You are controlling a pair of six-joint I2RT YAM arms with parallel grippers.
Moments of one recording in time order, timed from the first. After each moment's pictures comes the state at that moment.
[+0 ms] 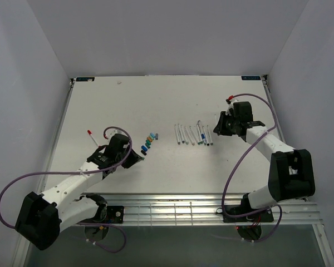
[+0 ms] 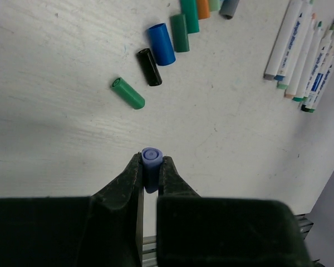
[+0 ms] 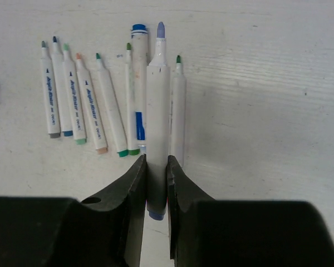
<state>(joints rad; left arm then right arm) -0.54 1.00 0.56 -0.38 -0.08 -1.04 0.21 1.43 0.87 -0.22 -0.23 0.24</state>
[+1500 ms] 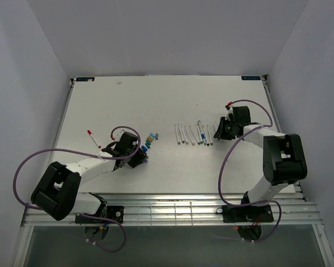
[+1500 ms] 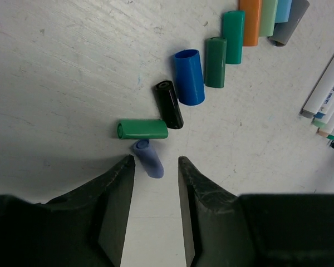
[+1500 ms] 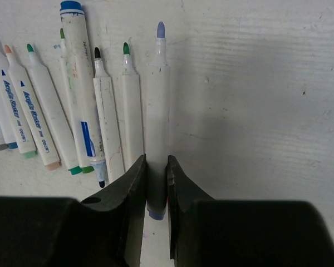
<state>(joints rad) -0.54 1.34 0.55 -0.18 -0.08 -1.12 0.12 1.64 0.87 -0.13 -0.29 0.22</state>
